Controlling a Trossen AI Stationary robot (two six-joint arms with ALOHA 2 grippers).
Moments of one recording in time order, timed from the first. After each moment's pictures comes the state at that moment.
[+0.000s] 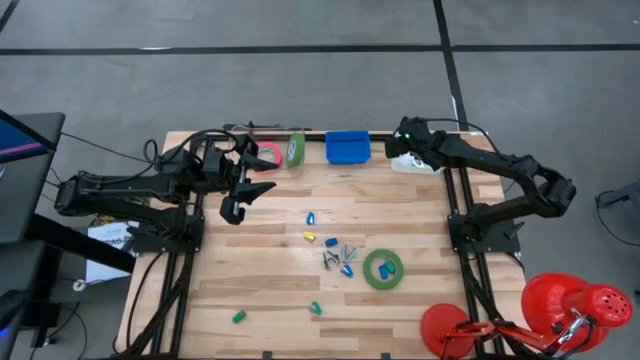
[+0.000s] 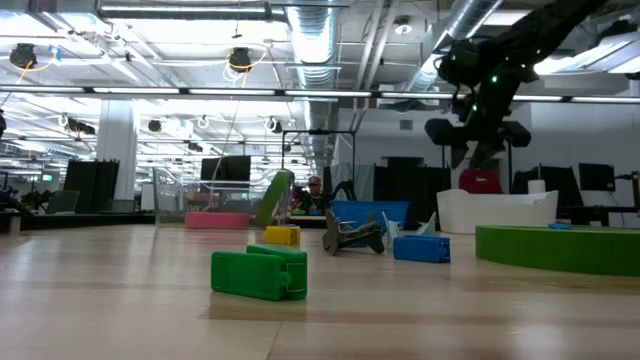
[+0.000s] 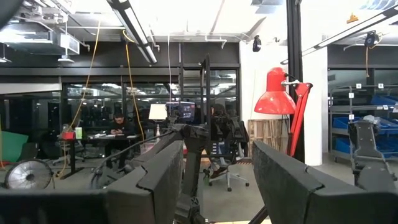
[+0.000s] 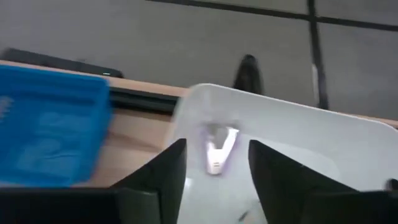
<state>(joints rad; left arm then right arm) 0.08 0.93 0.77 0.54 0.13 -0.03 -0.68 1.29 0.79 -0.37 0.52 0.51</state>
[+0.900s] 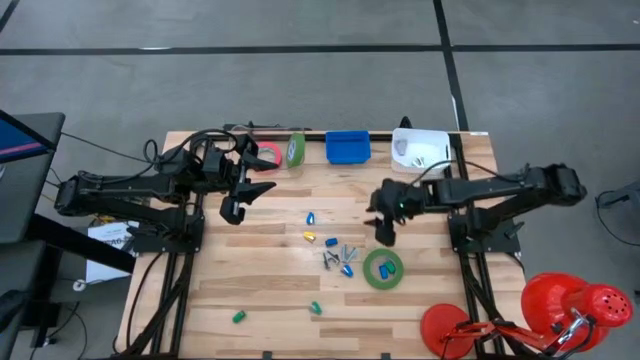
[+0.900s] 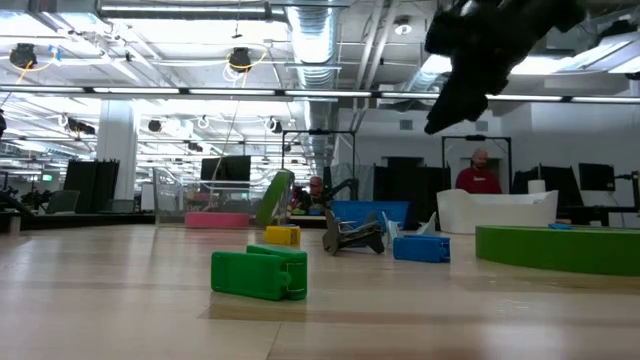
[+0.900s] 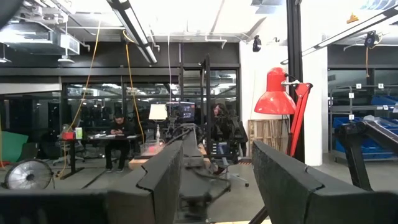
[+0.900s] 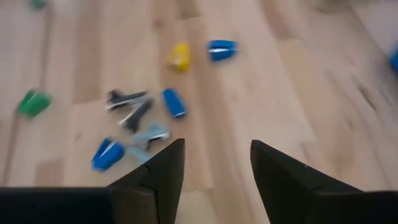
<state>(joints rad) 0.08 0.93 0.77 0.54 0.13 -0.03 0.04 1.22 0.79 -0.38 0.07 0.20</state>
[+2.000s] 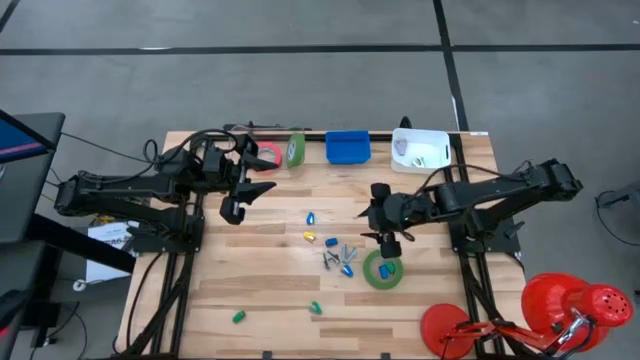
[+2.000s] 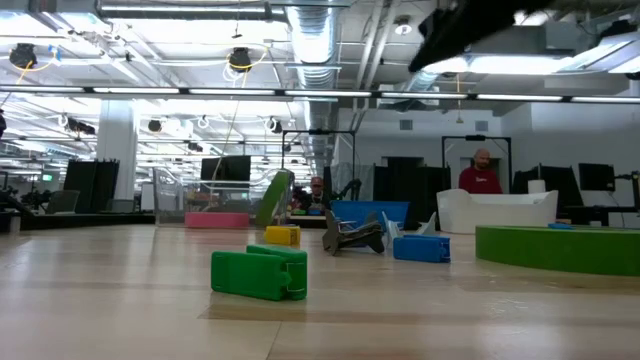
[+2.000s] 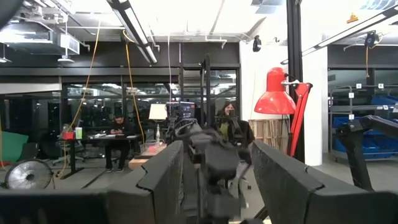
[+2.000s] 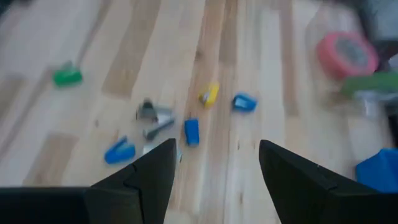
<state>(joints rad) 0.08 0.93 0.77 0.54 0.13 -0.03 0.20 1.27 0.99 -0.51 0.17 -0.11</state>
